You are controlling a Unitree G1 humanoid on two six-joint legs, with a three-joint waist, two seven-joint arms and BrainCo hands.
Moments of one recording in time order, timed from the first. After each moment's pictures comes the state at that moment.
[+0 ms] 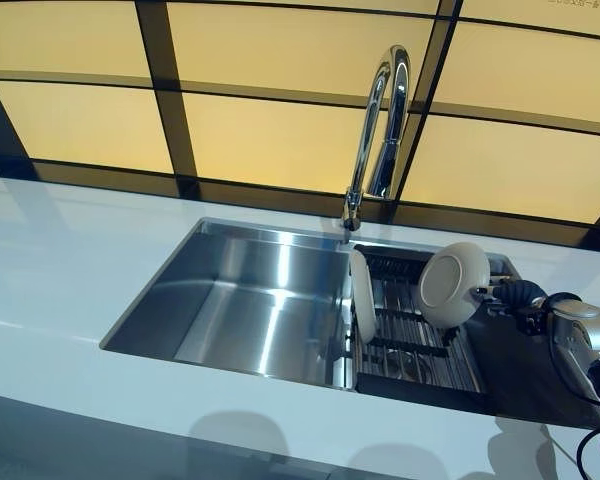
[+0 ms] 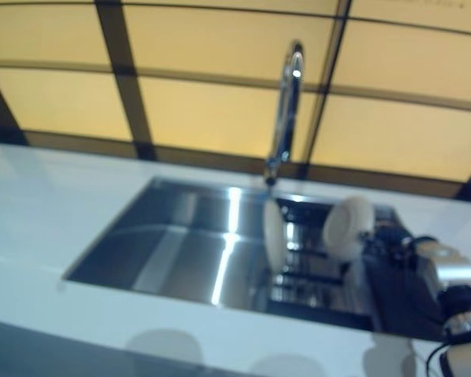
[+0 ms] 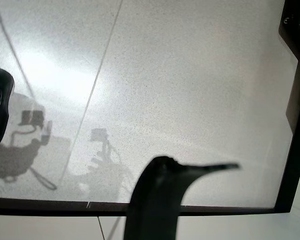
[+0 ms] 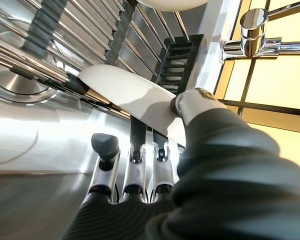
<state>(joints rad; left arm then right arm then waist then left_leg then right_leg) 0.02 0.37 -0.26 1.15 -0.06 0.08 -0.10 -0.75 -0.93 0.18 0.74 0.57 0.39 0.31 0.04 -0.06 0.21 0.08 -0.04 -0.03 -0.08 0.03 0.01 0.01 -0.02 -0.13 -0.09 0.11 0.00</state>
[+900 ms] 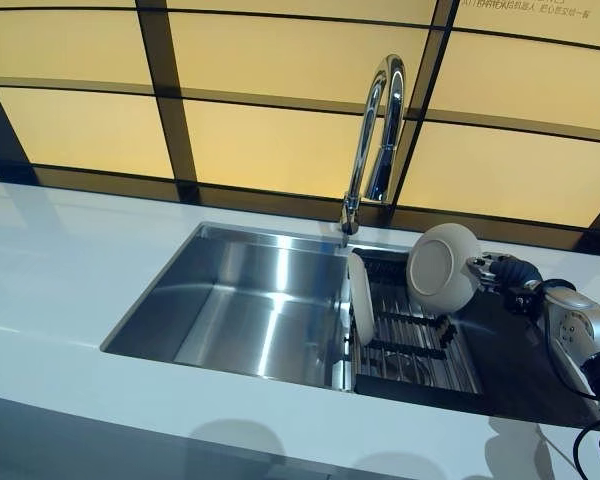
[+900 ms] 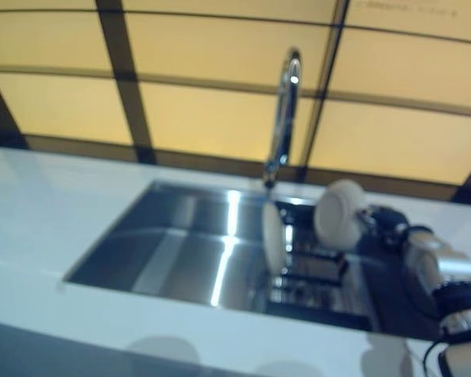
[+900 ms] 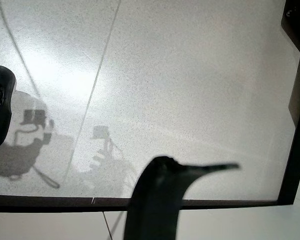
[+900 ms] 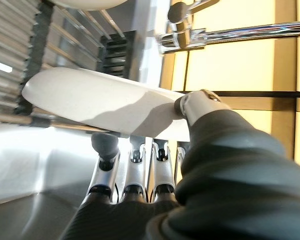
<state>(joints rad) 0.02 0.37 -0.28 1.15 -0.06 0.08 -0.10 -0.76 -0.92 0.17 0.63 0.85 0.35 0.11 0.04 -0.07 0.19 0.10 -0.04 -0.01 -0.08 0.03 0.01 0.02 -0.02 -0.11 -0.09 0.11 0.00</state>
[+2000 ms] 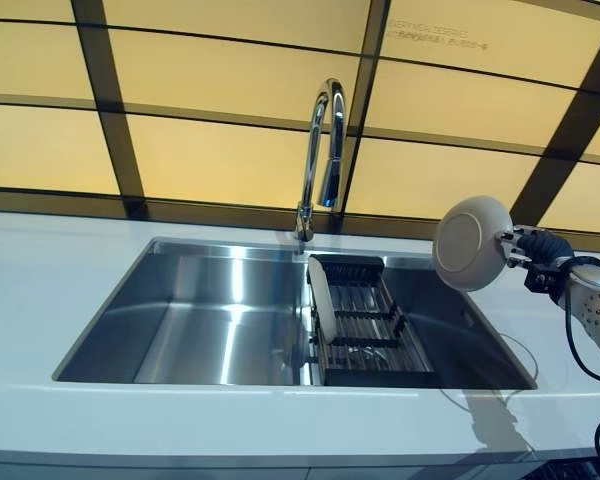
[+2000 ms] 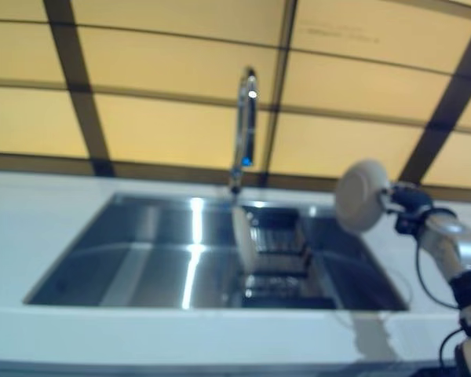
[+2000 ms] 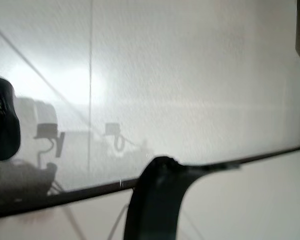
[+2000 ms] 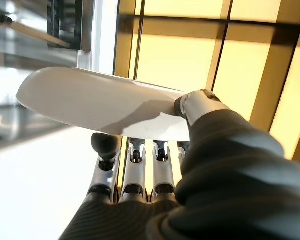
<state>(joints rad) -0.02 0.37 -0.28 1.16 -0.05 0.08 -0.09 -0.79 -1.03 0.16 0.59 0.88 0.35 -0.01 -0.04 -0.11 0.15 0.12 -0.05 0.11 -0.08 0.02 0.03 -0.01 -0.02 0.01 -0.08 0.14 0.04</state>
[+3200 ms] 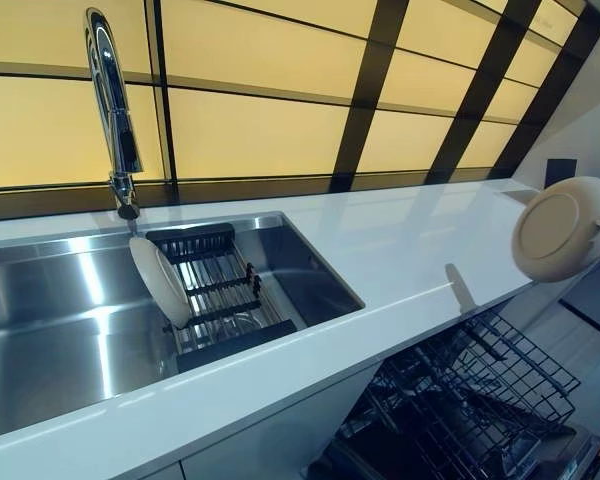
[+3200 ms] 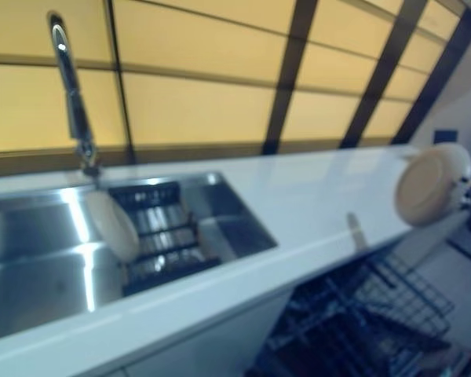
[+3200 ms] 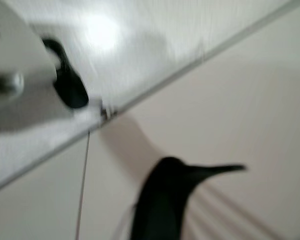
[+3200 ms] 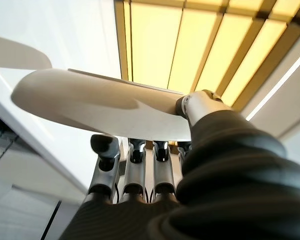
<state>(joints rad) -0.06 0.42 -0.22 1.23 -0.09 0.07 -0.04 -0.64 -1.22 -0.08 0.69 0.98 0.31 0.01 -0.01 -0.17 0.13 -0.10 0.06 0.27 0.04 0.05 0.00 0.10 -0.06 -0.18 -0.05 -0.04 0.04</state>
